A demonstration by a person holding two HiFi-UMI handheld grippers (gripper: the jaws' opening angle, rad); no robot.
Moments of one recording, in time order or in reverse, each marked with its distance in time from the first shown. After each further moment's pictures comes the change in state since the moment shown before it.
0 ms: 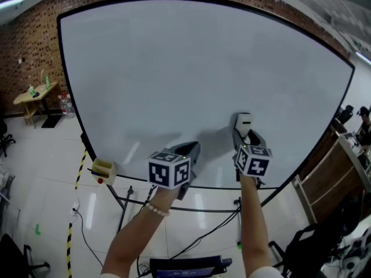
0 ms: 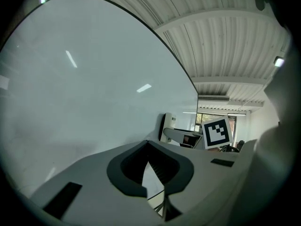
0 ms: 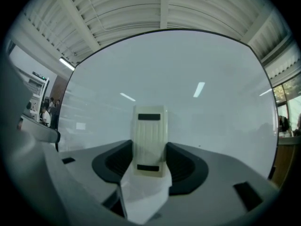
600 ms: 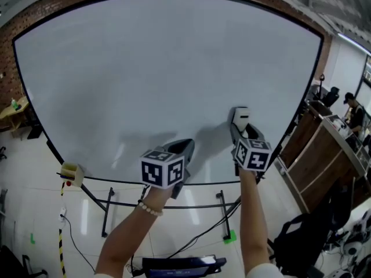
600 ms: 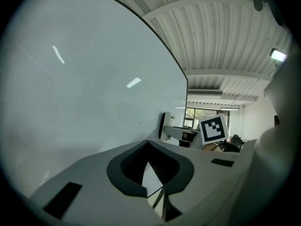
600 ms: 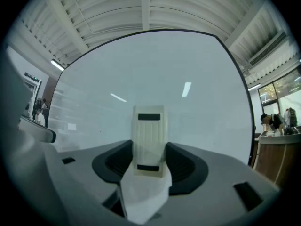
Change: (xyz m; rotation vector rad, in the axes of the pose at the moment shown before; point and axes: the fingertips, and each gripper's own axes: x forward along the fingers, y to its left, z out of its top) left arm 0.137 -0.142 -0.037 0.049 0.045 -0.072; right arm -0.038 -0.215 -0.022 0.041 -0.001 -0.068
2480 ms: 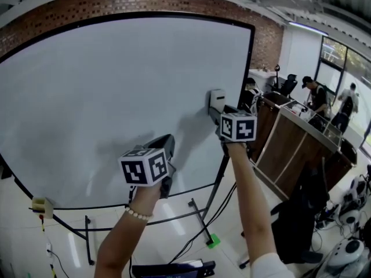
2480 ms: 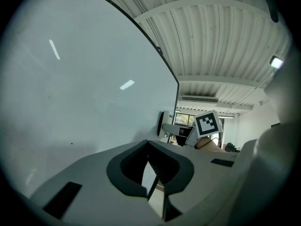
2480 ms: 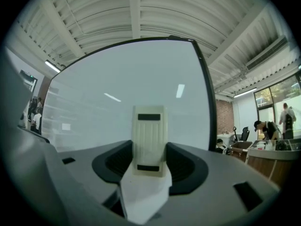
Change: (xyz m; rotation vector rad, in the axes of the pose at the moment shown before) left arm 0.098 -0.130 0.051 -0.046 -0.040 -0.083; right arm -0.027 -0.169 0.092 -0.006 0.017 -0.050
